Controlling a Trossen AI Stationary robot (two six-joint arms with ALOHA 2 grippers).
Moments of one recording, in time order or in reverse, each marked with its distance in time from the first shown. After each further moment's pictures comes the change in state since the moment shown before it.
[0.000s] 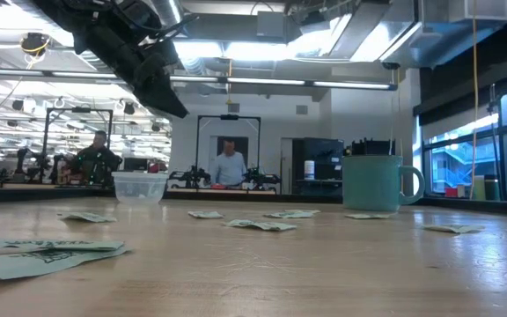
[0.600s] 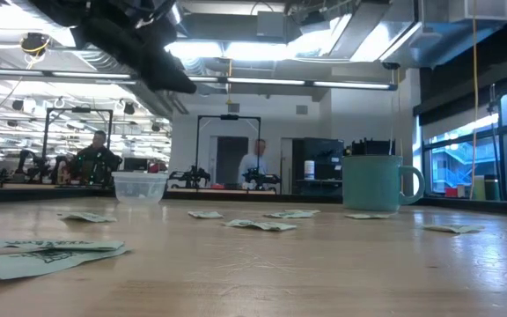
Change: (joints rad) left arm -0.014 -0.061 -0.001 0.113 0.120 -0.006; right arm -0.082 -0.064 0.363 -0.725 0.516 -0.138
